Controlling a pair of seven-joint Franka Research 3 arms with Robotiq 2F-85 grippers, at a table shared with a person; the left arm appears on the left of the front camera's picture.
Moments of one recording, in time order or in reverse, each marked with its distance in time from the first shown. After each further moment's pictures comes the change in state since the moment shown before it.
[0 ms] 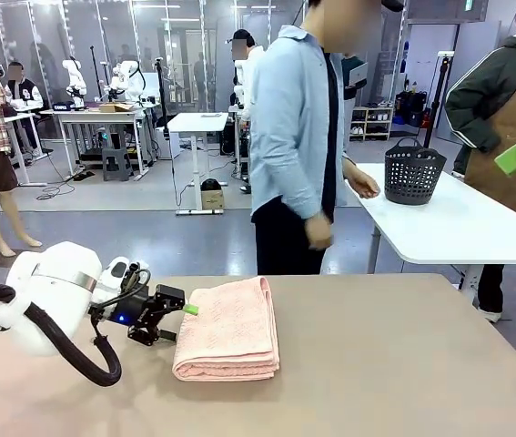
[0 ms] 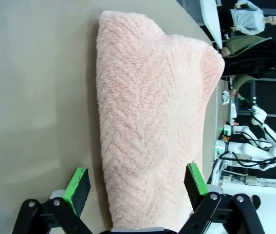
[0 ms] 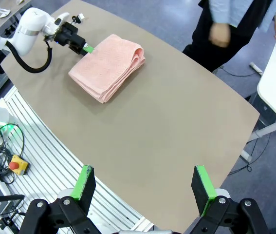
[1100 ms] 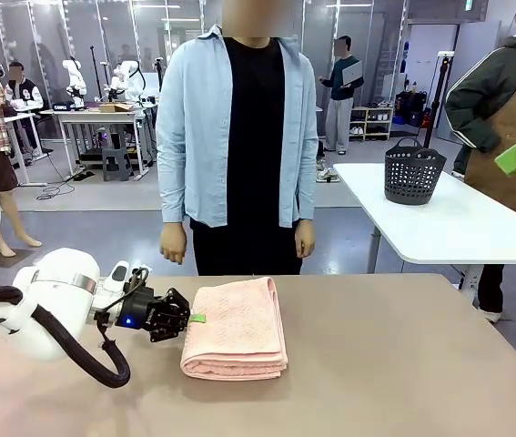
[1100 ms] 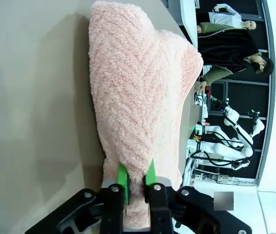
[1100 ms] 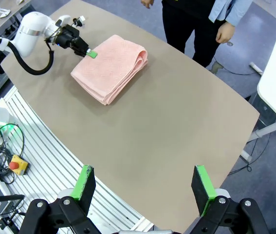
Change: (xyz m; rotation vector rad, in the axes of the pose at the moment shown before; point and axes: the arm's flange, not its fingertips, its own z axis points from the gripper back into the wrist) left arm -0.006 0.002 -0.012 -0.135 0.012 0.080; right arm 0.000 0.000 0.000 0.000 0.000 0.000
